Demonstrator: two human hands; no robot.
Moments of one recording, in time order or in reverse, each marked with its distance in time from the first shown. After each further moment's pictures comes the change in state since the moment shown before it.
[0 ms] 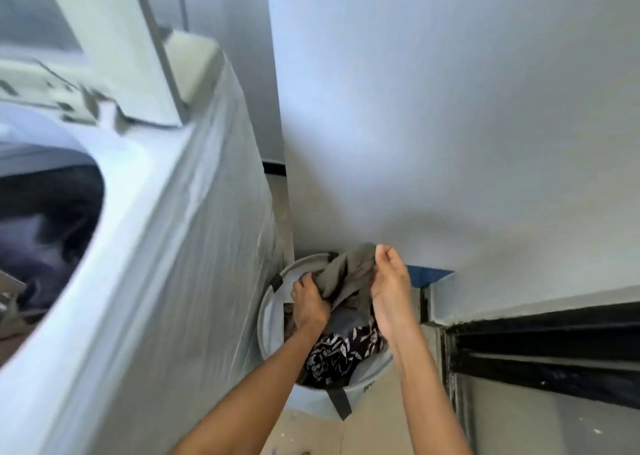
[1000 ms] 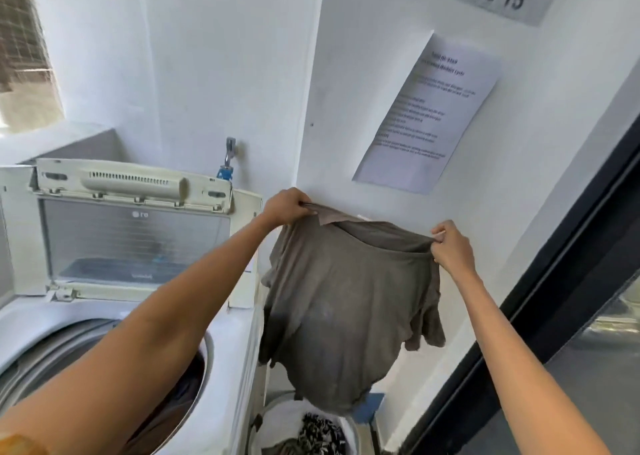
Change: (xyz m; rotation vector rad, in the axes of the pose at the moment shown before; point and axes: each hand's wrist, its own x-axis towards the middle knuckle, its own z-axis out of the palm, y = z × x) left_hand -0.238 0.304 -0.501 0.219 0.239 1.016; right_hand -0.236 -0.423 0.060 -1.155 0.543 -0.617
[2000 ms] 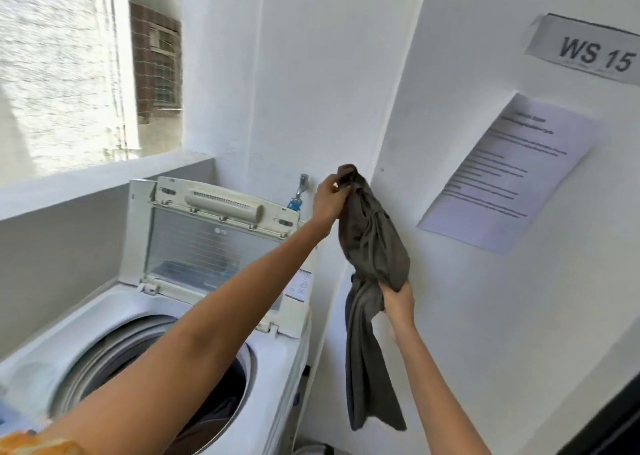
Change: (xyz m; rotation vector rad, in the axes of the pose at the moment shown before) left_hand -0.013 0.021 -0.066 -0.880 0.546 -0.203; right_hand -0.056 -0.105 0.141 0.821 -0.288 0.024
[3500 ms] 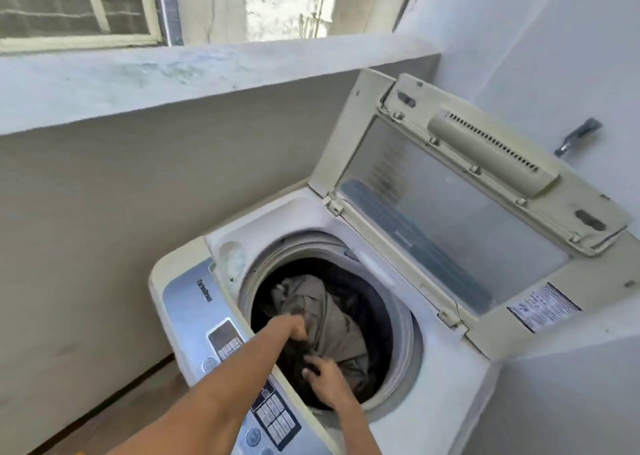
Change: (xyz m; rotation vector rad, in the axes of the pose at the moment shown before) left_hand -0.196 -0.387 -0.367 0.958 -0.574 -1.151; right_hand -0.195 0.253 0.319 -1.070 -1.298 0.191
